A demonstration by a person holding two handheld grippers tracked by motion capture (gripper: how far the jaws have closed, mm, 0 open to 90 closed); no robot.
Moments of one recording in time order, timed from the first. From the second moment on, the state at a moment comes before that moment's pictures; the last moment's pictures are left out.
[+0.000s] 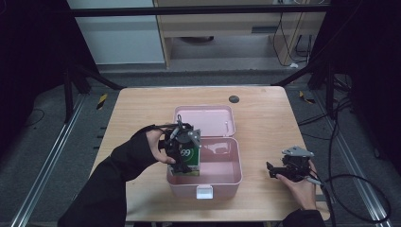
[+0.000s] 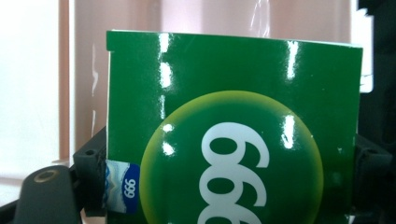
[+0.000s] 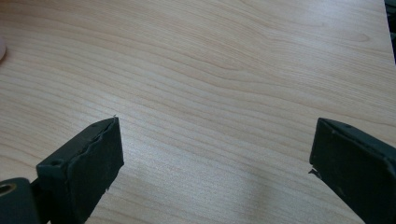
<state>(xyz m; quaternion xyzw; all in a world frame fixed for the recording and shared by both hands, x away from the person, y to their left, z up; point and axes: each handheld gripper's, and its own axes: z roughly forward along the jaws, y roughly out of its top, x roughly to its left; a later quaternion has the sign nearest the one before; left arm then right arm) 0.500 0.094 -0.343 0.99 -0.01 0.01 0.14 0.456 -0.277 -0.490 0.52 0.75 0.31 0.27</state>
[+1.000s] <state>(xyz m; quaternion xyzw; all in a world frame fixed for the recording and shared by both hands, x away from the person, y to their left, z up) 0.501 0.094 -0.384 0.99 0.00 -0.01 0.13 0.457 -0.276 -0.490 0.51 0.75 0.31 0.27</state>
